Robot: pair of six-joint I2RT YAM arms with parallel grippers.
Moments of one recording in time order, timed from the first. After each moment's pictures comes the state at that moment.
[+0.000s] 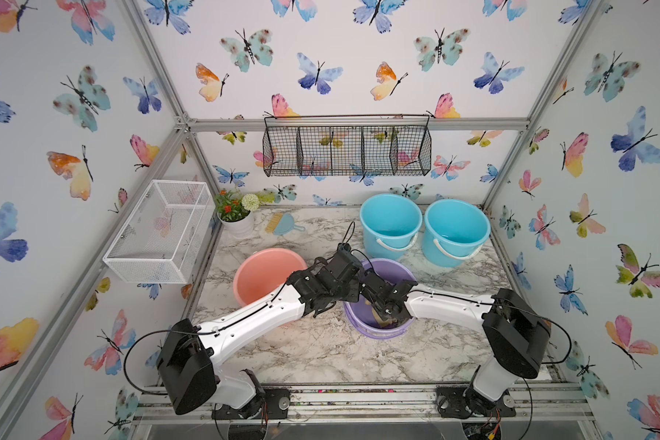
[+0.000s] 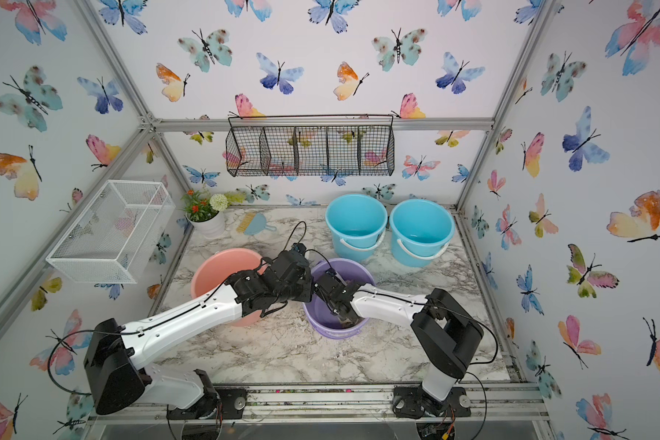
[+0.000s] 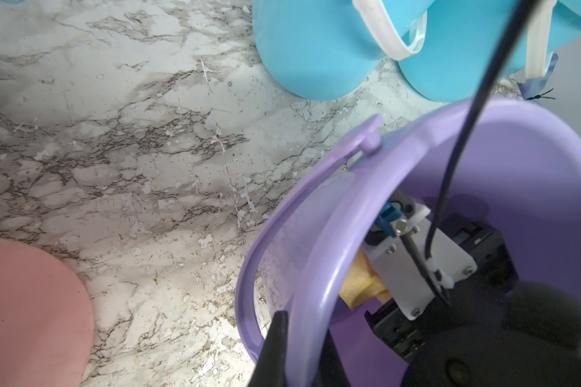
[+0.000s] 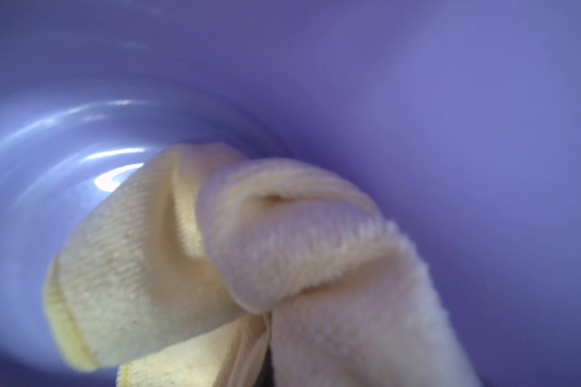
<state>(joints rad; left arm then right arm) -0.92 1.41 1.16 -0.62 -0.15 -0.62 0.94 1.68 1.04 -0.68 0.52 0.25</state>
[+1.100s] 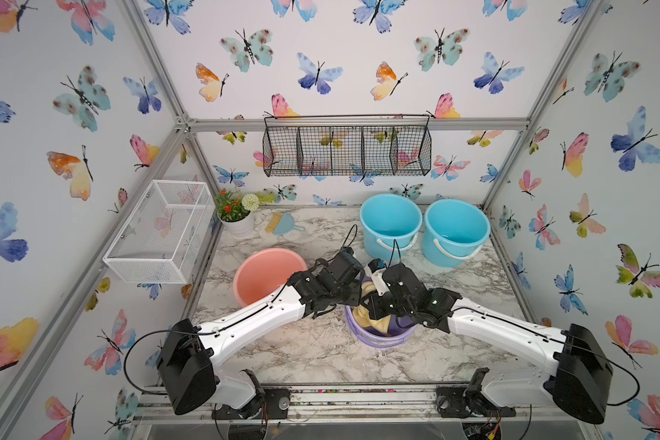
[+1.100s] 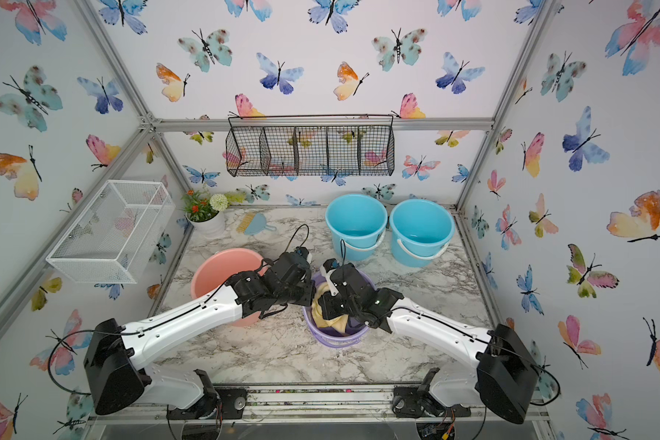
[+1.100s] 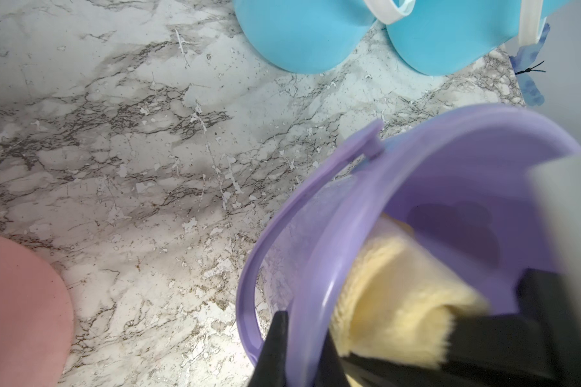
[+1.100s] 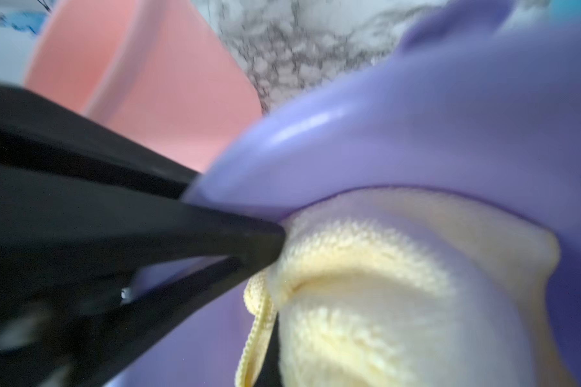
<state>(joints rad) -0.92 1.41 1.15 -0.64 -0.09 -0.62 0.93 1.29 0.90 -0.32 -0.10 0.51</state>
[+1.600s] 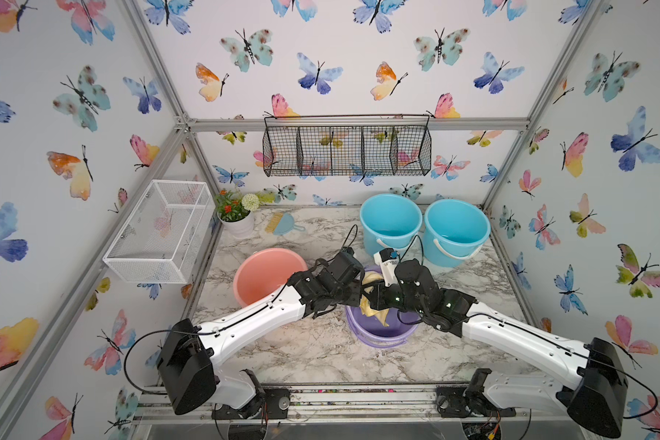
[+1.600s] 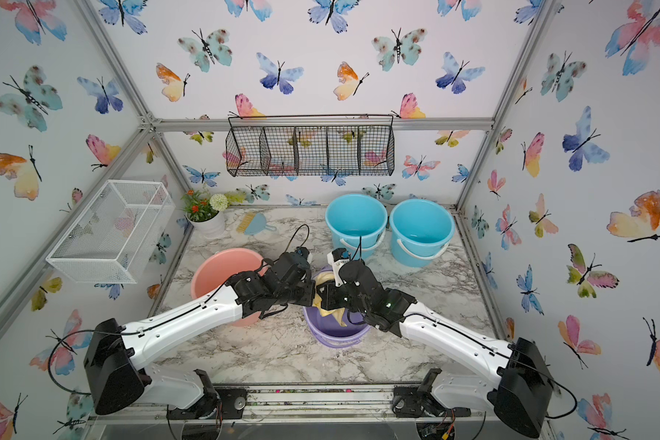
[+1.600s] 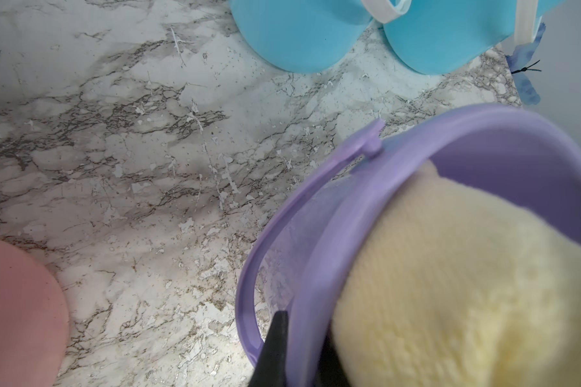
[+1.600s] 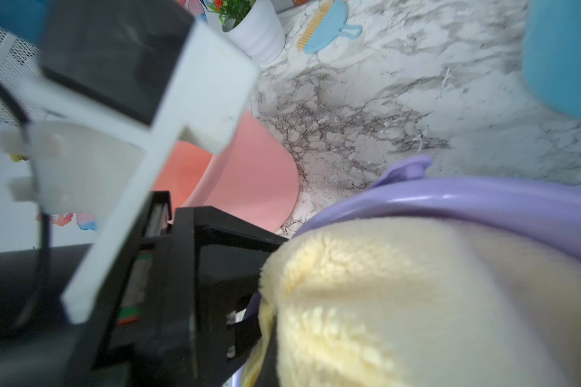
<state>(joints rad) -0.92 1.41 1.15 -0.63 -0.09 -0.62 0.93 1.23 0.87 -0.20 -0.12 0.69</state>
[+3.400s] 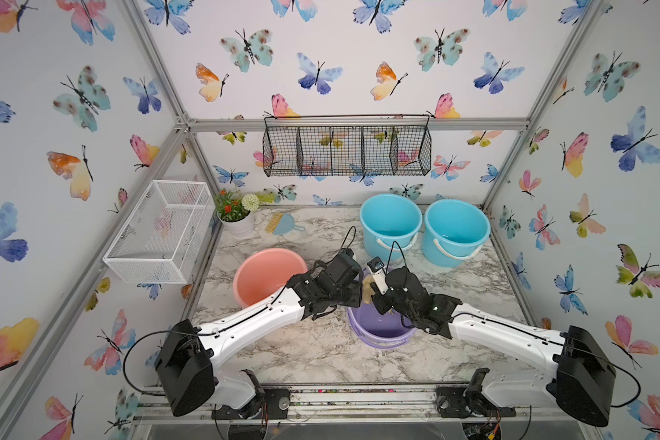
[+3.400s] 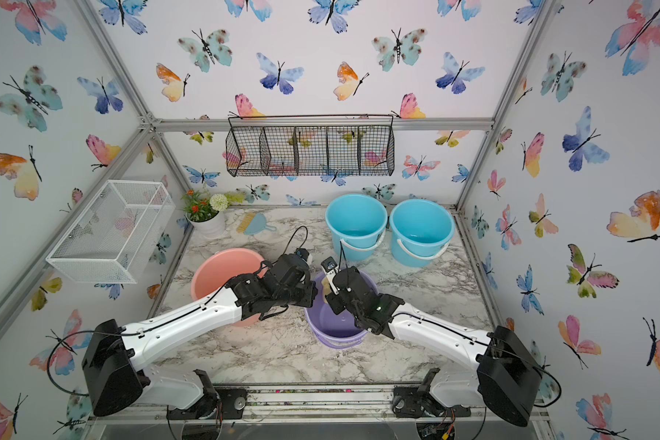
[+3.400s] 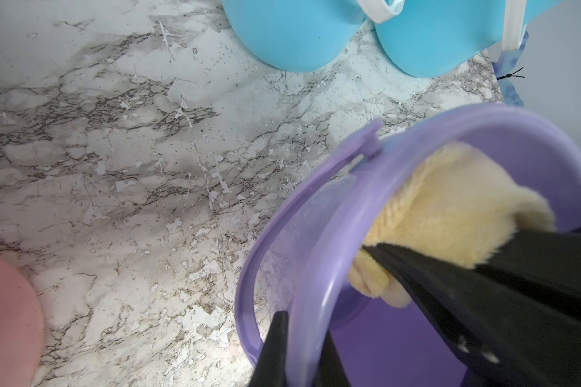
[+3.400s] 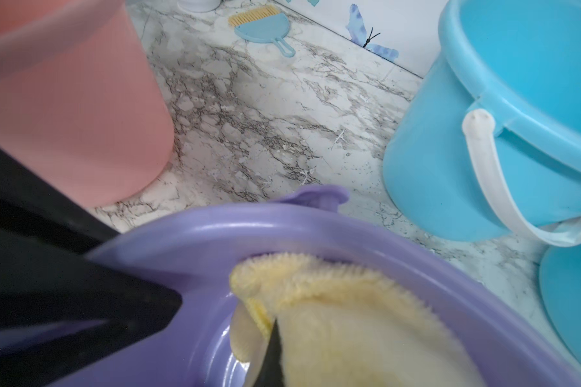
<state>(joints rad) -0.92 1.40 1.11 -0.58 -0.06 -0.64 0.93 1.30 0.80 -0.14 0.27 0.01</state>
